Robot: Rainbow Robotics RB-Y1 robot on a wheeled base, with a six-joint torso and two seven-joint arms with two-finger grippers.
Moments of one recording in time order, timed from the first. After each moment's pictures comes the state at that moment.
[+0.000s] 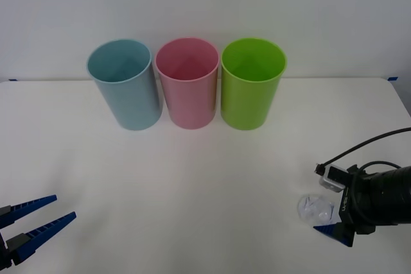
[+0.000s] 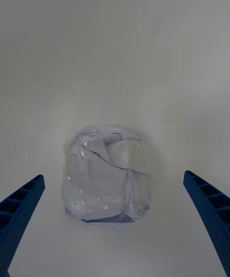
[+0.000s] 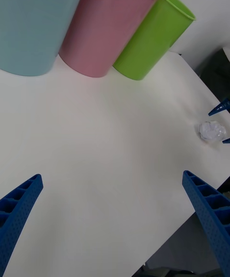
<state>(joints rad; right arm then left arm) 0.04 -0.68 0.02 -1.97 2.19 -1.39 -0.70 0.47 0.45 0.51 -1.84 -1.26 -1.29 0.59</state>
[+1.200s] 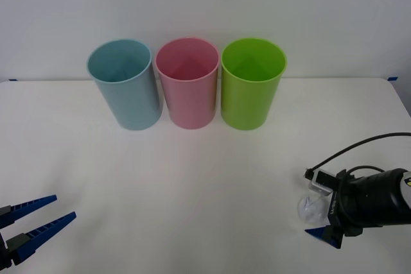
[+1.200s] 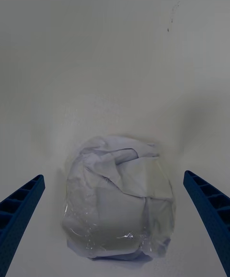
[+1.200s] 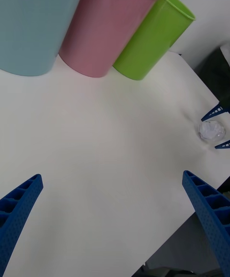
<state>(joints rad) 0.01 -0.62 0.06 -1.90 2.26 -1.39 -0.68 0.47 0.45 0.51 -1.84 -1.26 -1.29 0.59</state>
